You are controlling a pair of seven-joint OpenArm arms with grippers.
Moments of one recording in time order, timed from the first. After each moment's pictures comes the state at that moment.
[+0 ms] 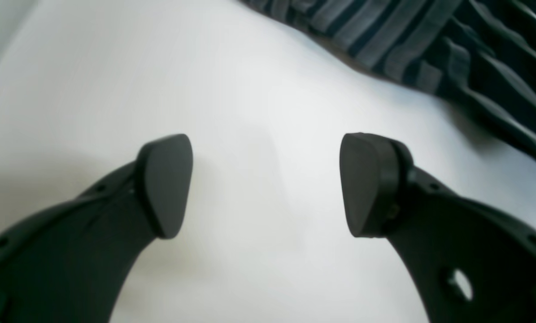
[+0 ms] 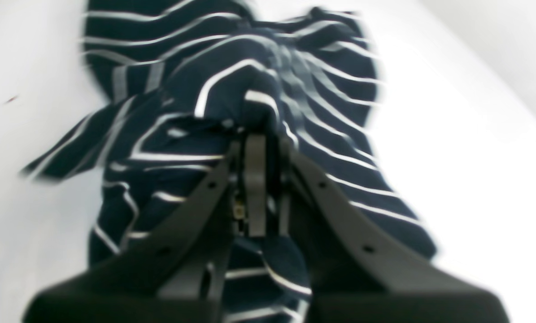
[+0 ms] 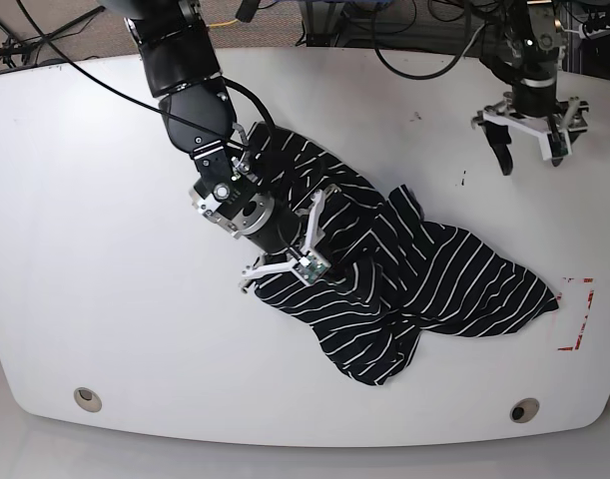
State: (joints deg) left arm 30.7 -7.7 -19.8 112.2 -10.7 -0.8 20.9; right arm 8.8 4.6 -17.9 93.0 -1.2 28.2 -29.7
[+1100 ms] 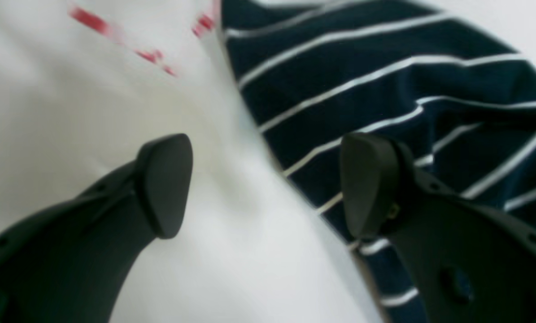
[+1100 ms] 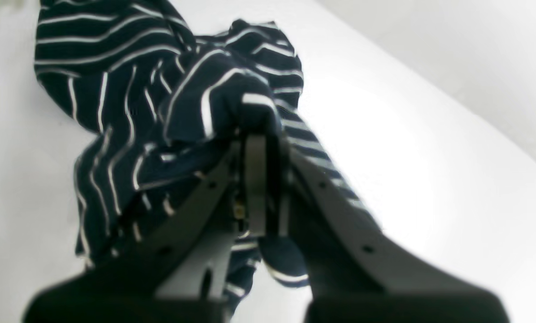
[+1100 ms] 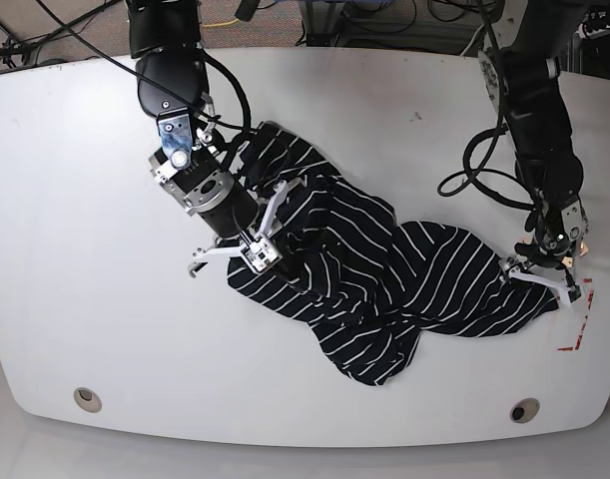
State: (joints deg) left arm -23.0 -13.8 -22.0 55.7 -10.6 -1.1 30.0; right arm 0.8 6.1 -9.7 104.8 -1.9 28.3 -30.2
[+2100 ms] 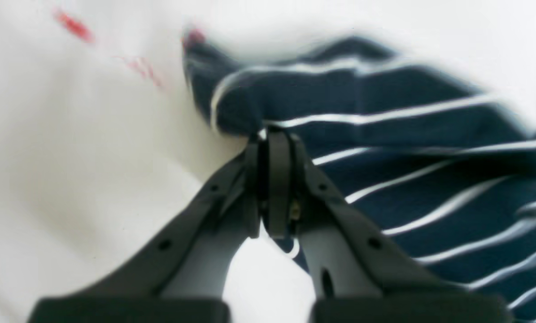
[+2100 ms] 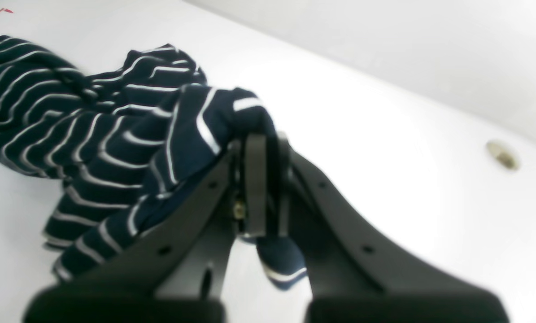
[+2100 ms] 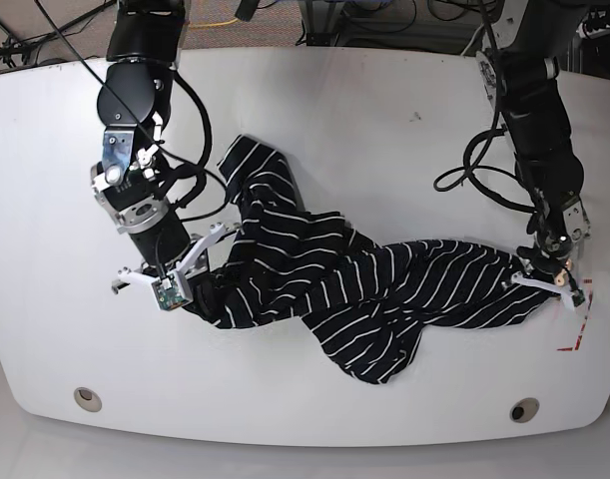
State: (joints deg) left arm -22.9 -13.7 -22.6 59.7 -11.0 -1.2 30.0; right arm 4.2 7.6 6.5 106.6 6.9 28.6 -33.1
